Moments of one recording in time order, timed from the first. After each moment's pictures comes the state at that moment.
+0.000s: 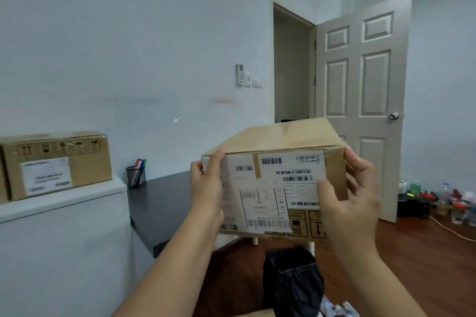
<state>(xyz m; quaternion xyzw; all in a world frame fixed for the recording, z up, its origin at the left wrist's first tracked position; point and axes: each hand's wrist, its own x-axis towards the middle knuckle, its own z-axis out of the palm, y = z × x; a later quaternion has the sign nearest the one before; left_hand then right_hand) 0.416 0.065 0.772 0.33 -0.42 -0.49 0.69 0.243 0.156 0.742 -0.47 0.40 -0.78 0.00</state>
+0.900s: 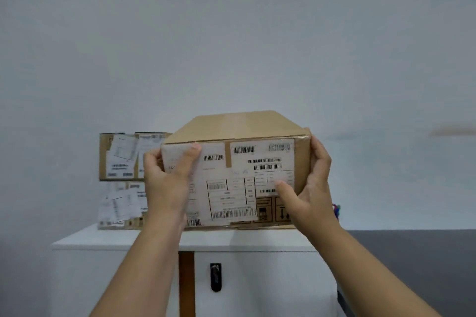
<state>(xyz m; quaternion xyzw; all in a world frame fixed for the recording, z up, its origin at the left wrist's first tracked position) 0.791 0.092 0.878 0.39 -0.33 0.02 0.86 0.636 -0.059 0.840 -0.71 0.01 -0.66 0.24</state>
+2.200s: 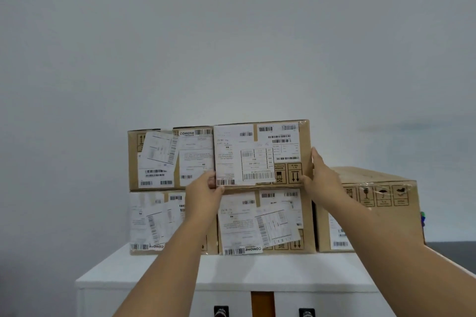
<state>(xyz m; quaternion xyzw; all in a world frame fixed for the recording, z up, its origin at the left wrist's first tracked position) 1.087 -0.022 0.839 0.68 -0.40 0.09 0.61 0.878 -0.161 0.861 -0.77 0.38 -0.46 0.22</state>
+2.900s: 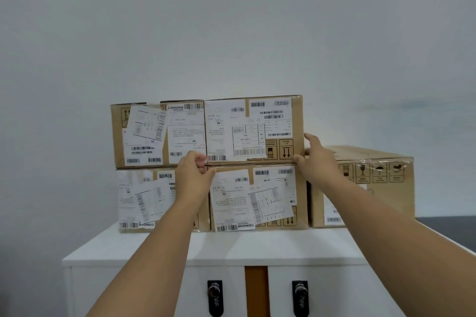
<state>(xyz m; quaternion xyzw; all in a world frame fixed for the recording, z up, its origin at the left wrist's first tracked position) 1.112 -0.043 0.823 0.69 -0.38 0.14 0.60 0.891 -0.188 0.848 -0.77 0.39 -0.47 0.20</state>
